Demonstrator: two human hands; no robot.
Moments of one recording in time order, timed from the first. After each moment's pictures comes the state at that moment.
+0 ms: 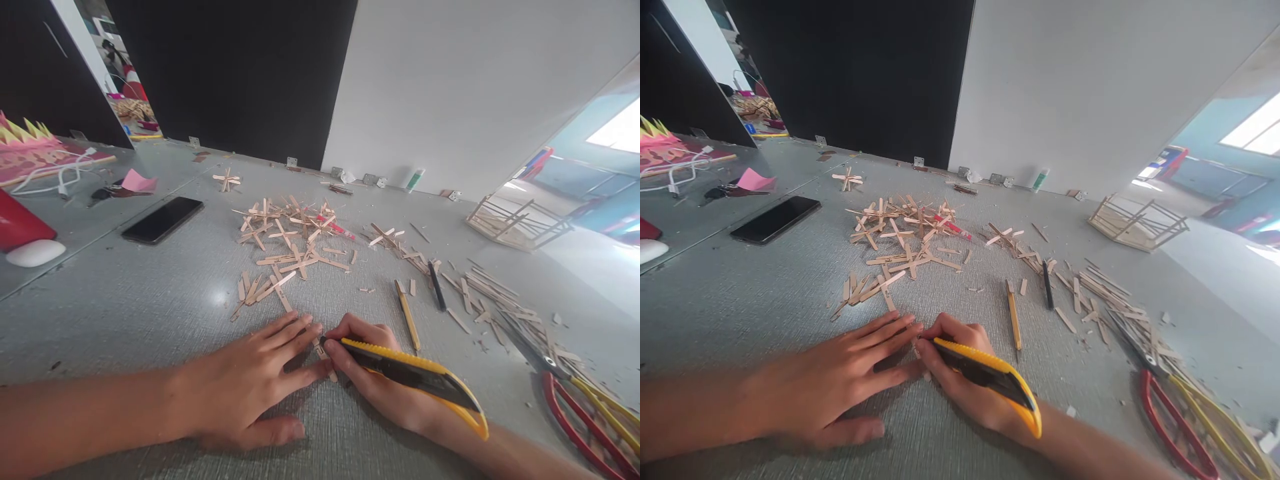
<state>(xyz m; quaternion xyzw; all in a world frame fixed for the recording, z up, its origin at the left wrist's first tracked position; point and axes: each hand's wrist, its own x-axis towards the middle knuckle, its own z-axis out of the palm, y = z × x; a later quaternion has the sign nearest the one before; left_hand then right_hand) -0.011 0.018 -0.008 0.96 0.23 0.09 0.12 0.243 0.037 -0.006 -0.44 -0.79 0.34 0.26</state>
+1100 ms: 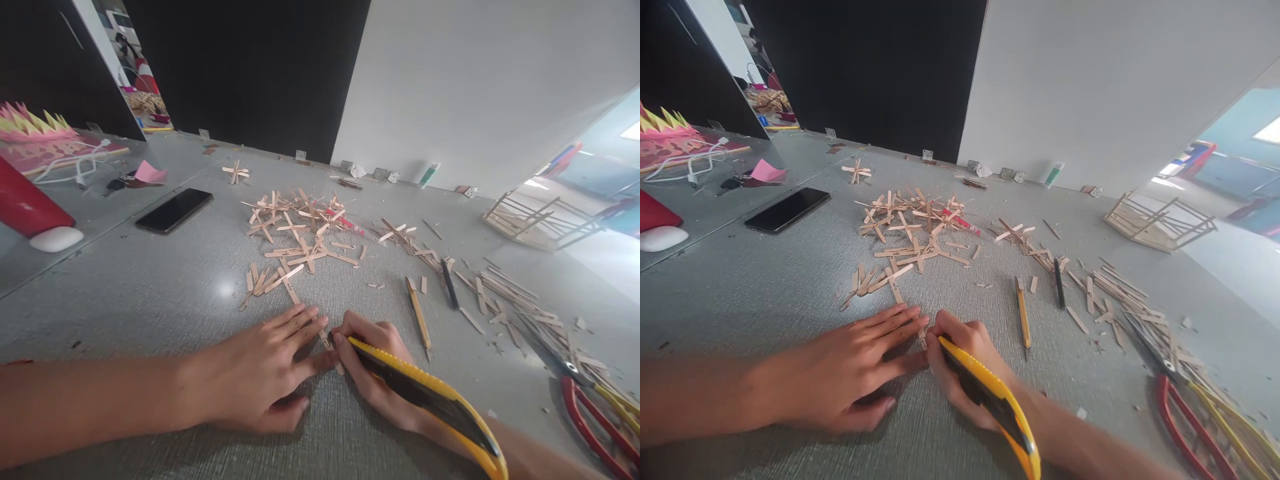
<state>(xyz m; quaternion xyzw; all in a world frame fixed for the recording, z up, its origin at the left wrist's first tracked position) 0.001 0.014 0.001 0.96 0.26 0.08 0.05 0.239 0.035 -0.010 -0.39 -0.82 0.33 0.26</state>
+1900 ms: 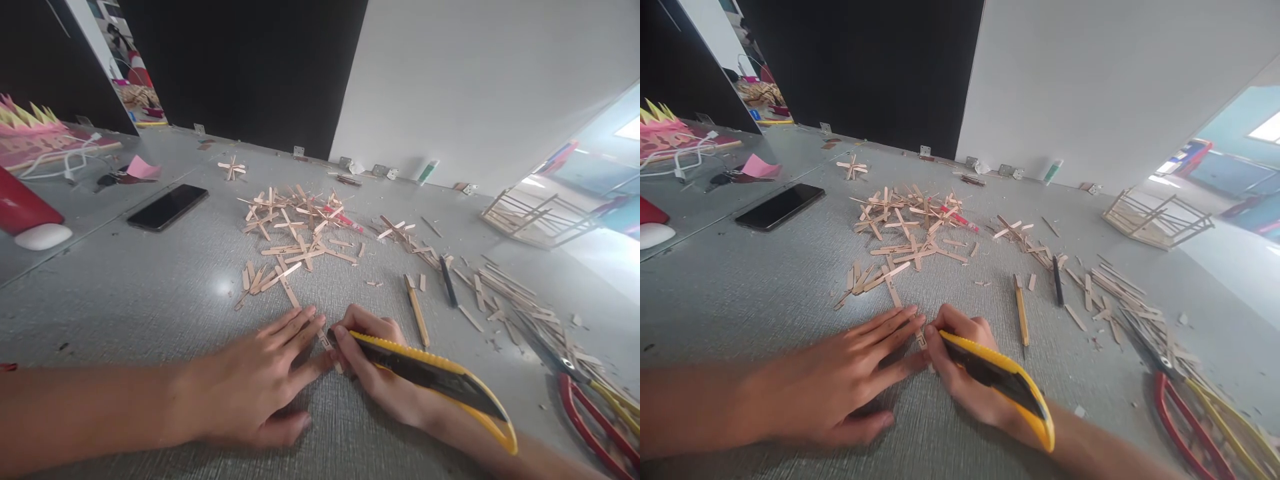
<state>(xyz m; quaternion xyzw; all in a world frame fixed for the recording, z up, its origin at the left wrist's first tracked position) 0.004 0.006 0.001 0.96 0.26 0.05 0.02 0.237 0.038 -0.010 -0.44 -0.78 0.34 0.28</state>
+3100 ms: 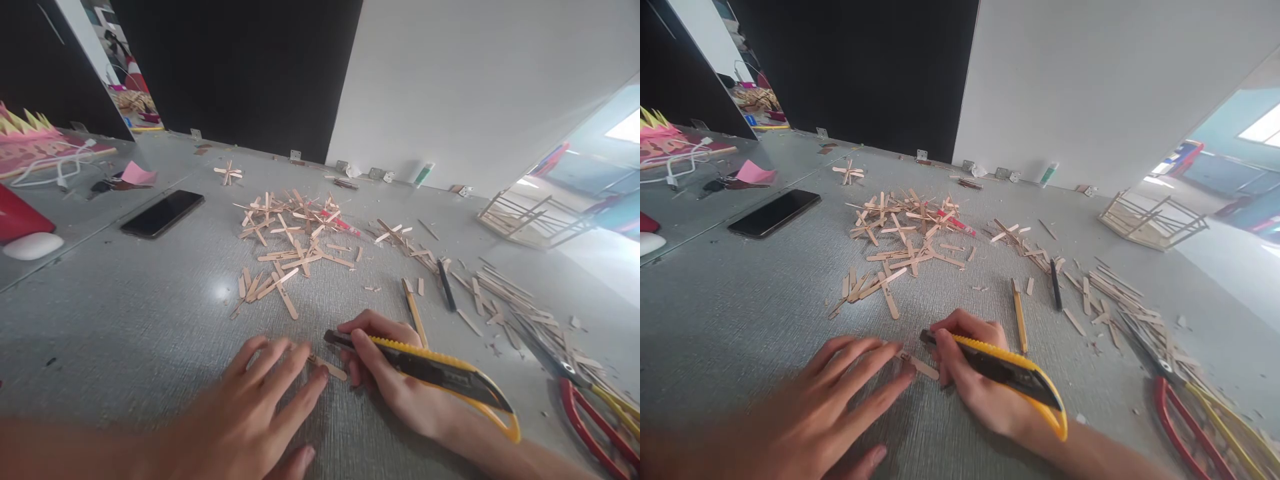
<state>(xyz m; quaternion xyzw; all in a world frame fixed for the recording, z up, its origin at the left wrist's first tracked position) 0.005 -0.028 0.005 0.93 0.35 0.12 -0.04 0.253 0.037 -0.003 -0.43 -0.70 0.47 0.31</state>
